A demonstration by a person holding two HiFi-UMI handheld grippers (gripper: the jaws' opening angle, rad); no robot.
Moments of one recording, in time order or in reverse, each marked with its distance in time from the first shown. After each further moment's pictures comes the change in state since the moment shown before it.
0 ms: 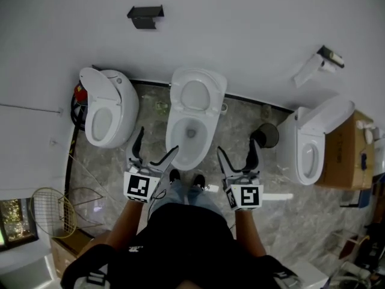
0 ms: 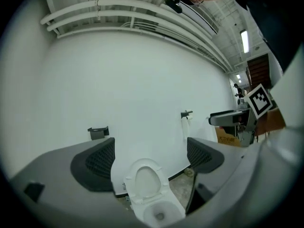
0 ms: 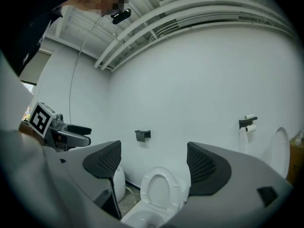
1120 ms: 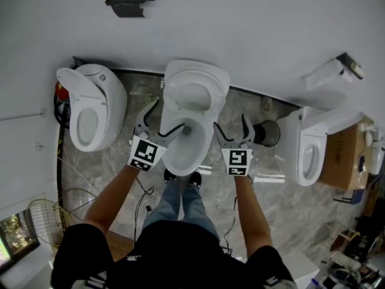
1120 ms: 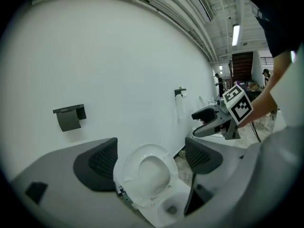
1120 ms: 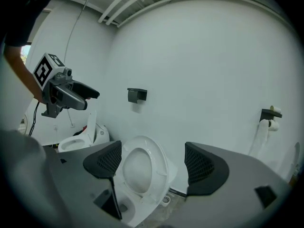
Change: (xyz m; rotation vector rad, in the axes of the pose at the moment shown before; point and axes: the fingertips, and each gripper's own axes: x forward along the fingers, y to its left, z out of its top) left arm 0.204 0.072 -0.123 0.096 0.173 -0.243; right arm 0.208 -0.069 -0.176 -0.234 0.322 -0.017
